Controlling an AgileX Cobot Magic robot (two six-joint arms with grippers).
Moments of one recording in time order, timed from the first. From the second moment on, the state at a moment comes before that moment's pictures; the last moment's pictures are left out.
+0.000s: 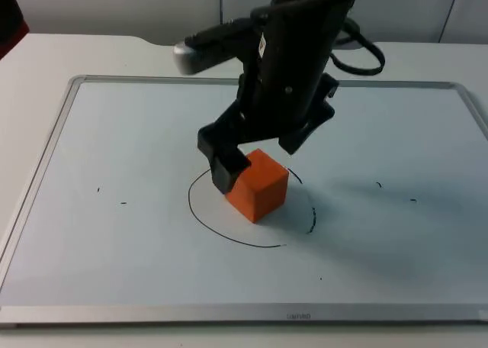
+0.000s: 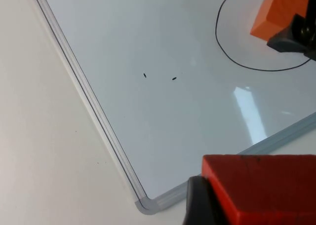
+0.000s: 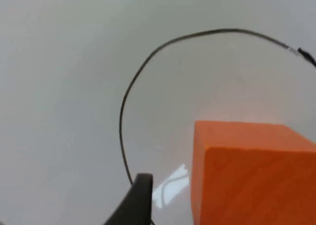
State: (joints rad) right arm 0.68 2.17 -1.64 0.00 0.90 -0.08; left arm -0.39 1.23 -1.16 -0.06 1.13 0.05
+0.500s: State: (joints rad) right arm 0.68 1.70 -1.60 0.00 0.88 -0.13; left arm -0.39 1.24 -1.16 -0.12 1.12 0.09
